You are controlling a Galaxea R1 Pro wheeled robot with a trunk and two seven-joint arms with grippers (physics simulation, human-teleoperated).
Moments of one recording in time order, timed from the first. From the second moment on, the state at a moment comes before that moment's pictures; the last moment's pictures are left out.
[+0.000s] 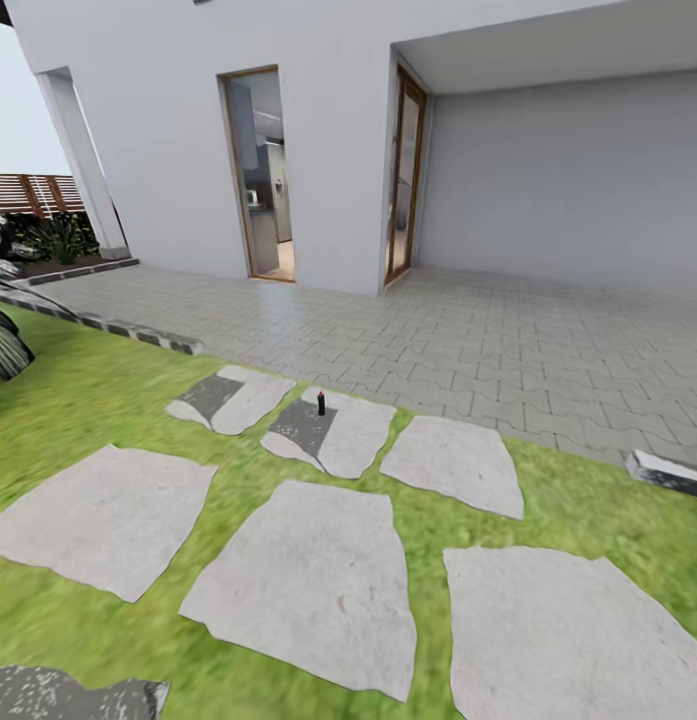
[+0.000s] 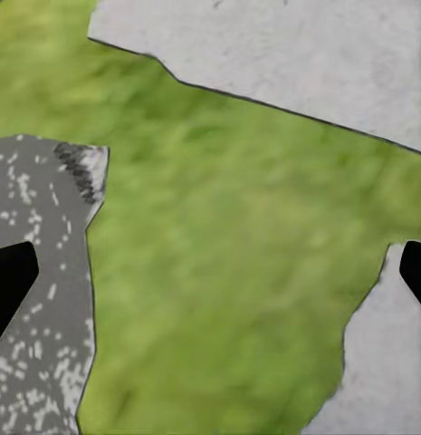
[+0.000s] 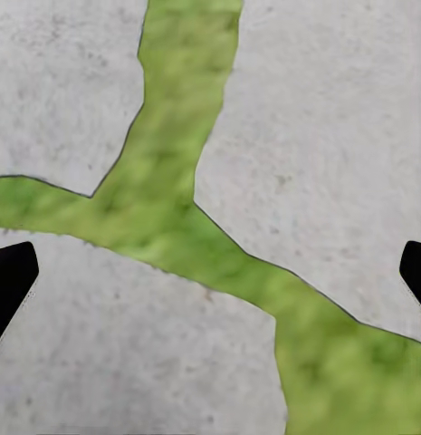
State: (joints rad) left arm -0.22 0.07 0.10 -0.29 0.00 -0.31 0.00; right arm -0.04 -0.05 -0.02 -0.56 0.01 -0.29 0.00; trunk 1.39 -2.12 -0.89
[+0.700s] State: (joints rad) left arm -0.22 0.07 0.10 -0.29 0.00 -0.31 0.00; right arm -0.04 -0.05 -0.02 -0.56 0.01 -0.29 0.00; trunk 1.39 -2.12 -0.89
